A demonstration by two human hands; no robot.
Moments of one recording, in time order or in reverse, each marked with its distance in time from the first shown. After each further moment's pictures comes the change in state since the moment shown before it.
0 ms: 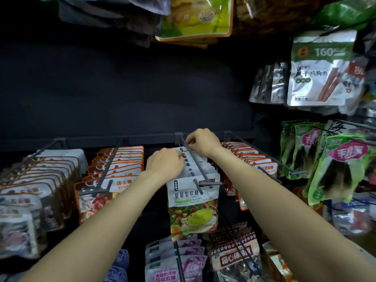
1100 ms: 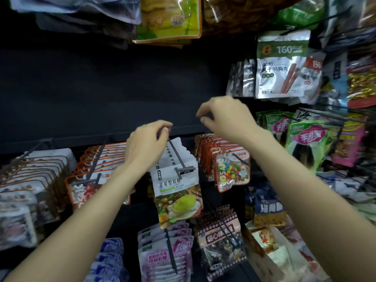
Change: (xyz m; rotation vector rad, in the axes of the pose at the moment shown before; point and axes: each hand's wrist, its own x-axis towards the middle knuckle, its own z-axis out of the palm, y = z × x) left_hand -0.042 0.028 -0.053 -0.320 0.446 0.120; right_hand -0.117 -0.015 -0.129 -0.264 0.271 -0.118
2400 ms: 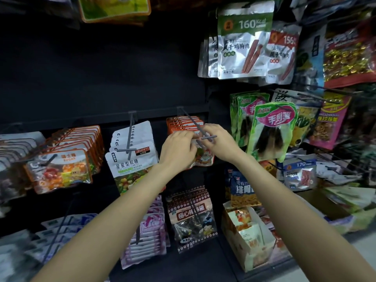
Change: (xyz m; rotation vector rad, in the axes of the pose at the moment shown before) left_hand -0.038 0.107 0.140 0.152 -0.268 0.162; right_hand -0.081 0.145 0.106 0.467 -0.102 0.057
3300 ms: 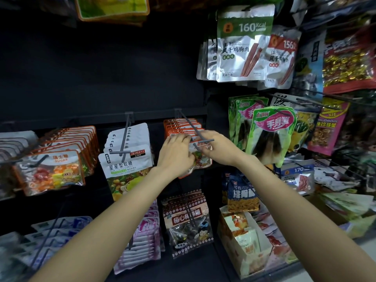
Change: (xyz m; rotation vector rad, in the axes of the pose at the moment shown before) left_hand 0.003 0.003 0.005 0.114 -0.158 -0.057; right_hand -0.003 -0.001 -0.014 -0.030 -0.202 -0.018
